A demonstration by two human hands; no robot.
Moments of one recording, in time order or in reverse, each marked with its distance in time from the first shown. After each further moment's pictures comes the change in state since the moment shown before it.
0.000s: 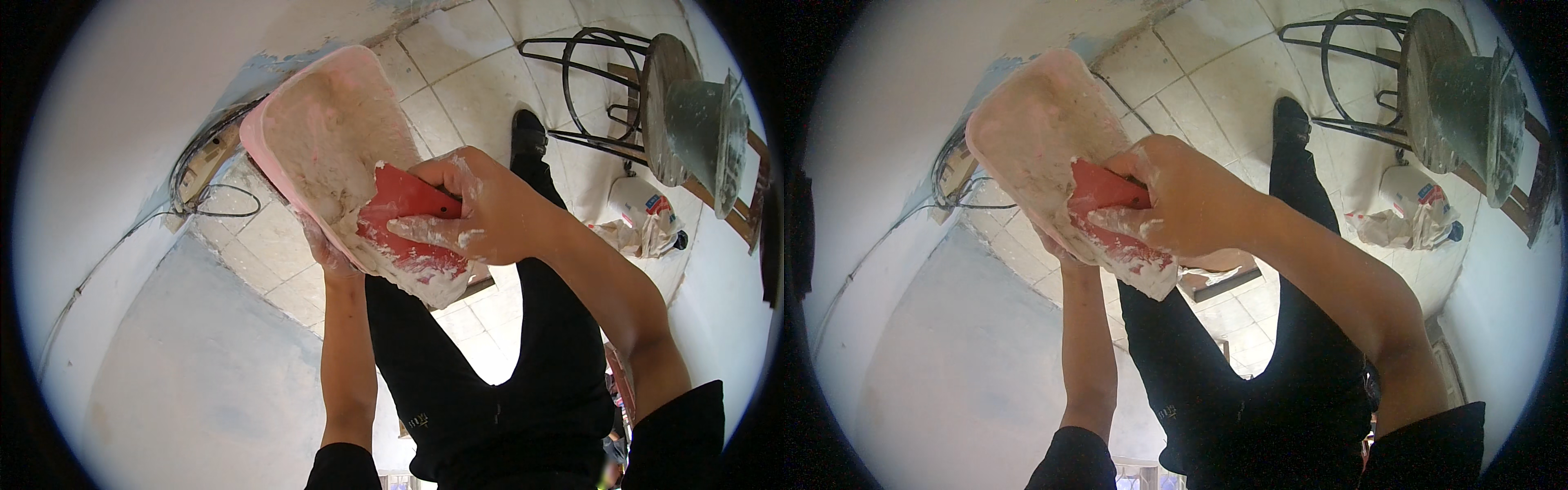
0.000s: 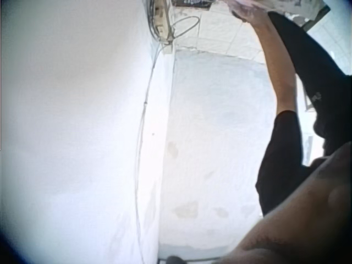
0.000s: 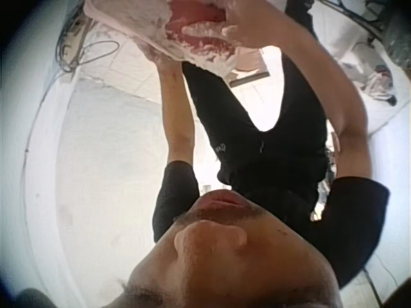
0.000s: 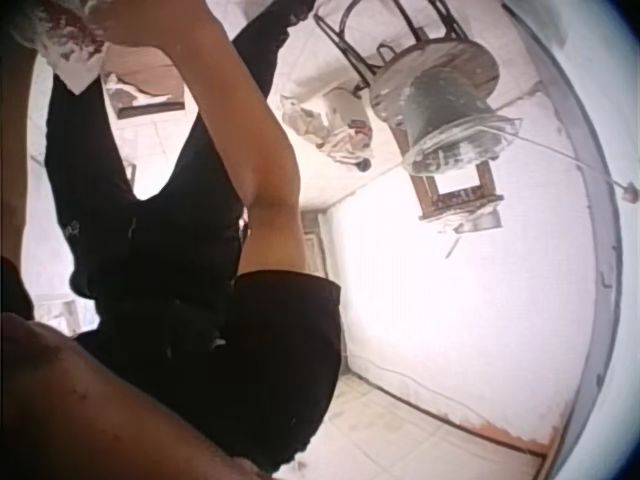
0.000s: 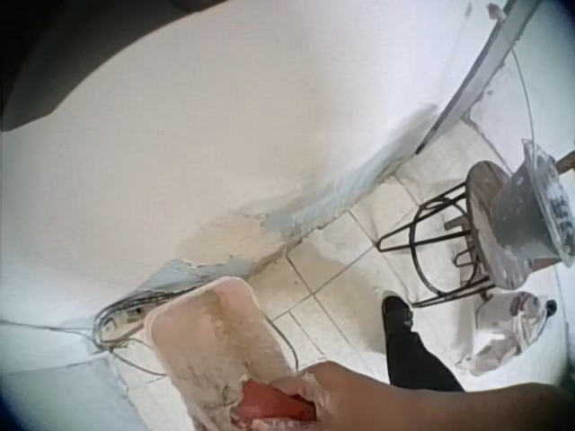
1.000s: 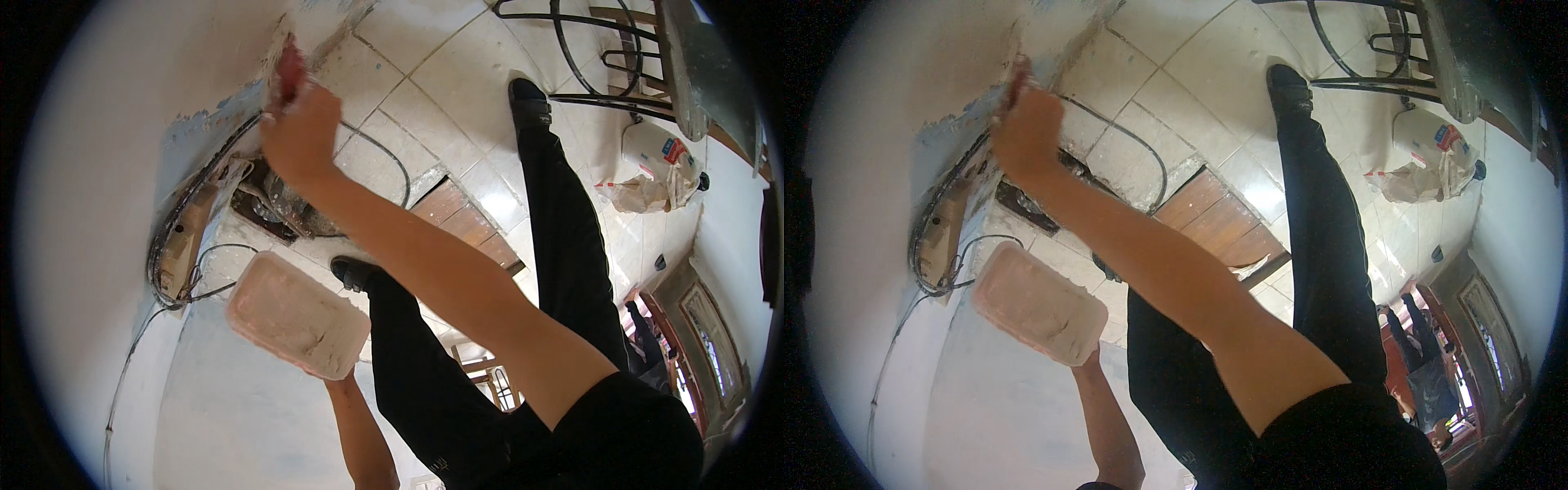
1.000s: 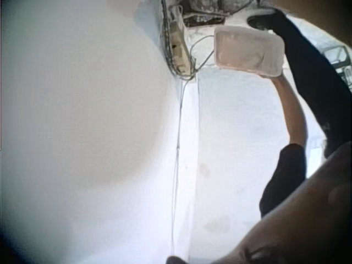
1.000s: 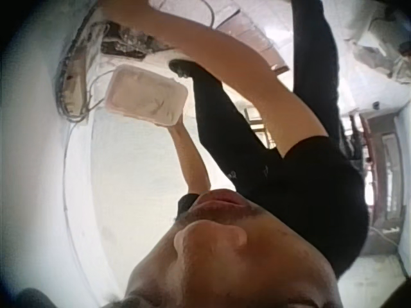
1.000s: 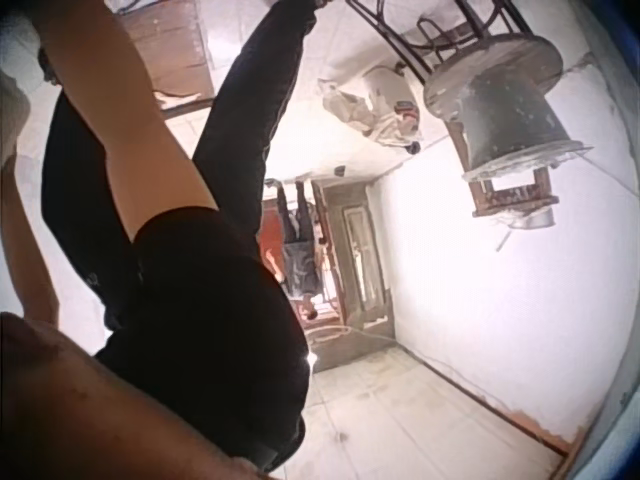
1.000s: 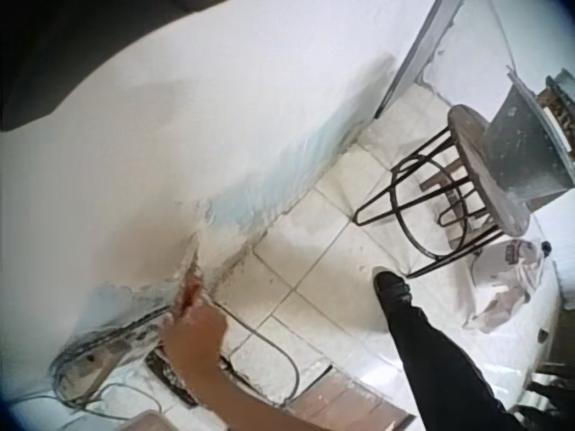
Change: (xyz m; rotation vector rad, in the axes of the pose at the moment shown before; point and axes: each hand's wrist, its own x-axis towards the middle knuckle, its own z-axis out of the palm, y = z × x) left_hand -0.070 0.005 -0.176 -0.293 0.288 -0.305; right_hand 0.239 0.077 0.047 0.025 1.414 -0.181
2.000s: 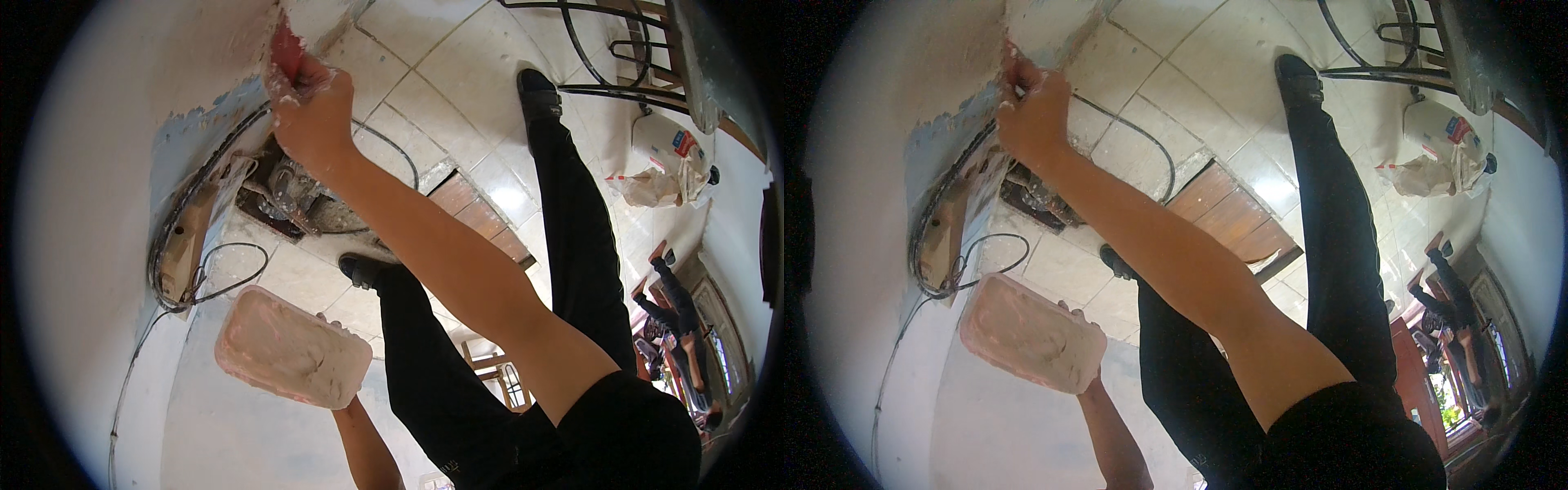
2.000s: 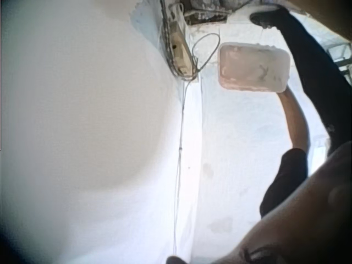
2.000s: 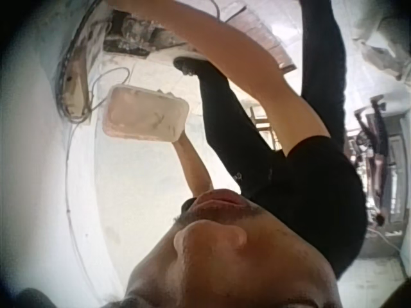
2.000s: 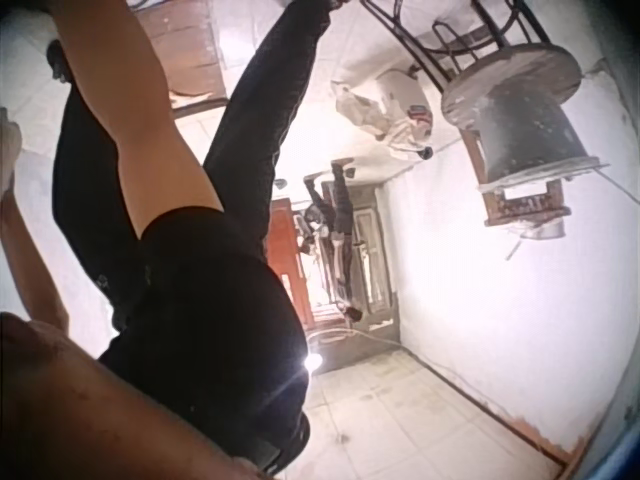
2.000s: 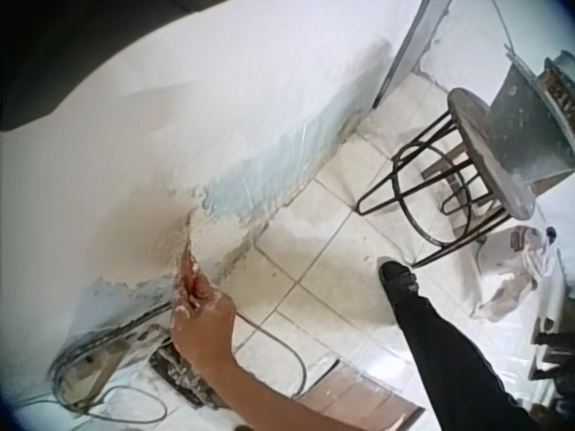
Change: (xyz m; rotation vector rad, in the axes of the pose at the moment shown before) left_hand -0.010 0.025 -0.007 -0.017 -0.072 -0.082; right_hand 0.006 0.023 0.012 0.718 -0.082 0.178
